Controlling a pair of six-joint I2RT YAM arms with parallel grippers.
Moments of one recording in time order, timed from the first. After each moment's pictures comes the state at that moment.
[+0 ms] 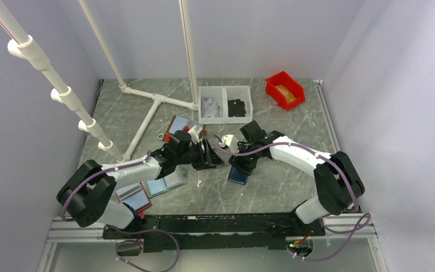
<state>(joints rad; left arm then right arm) -0.71 1.39 0.64 0.21 0.39 -0.97 0.58 1.49 0.90 -0.59 -0.39 -0.54</state>
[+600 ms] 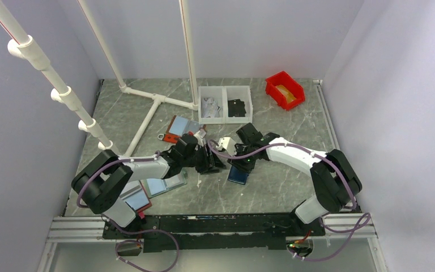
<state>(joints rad) -0.75 1.55 0.64 0.30 0.37 -1.06 0.64 1.53 0.89 -0.55 -0.29 -0.55</state>
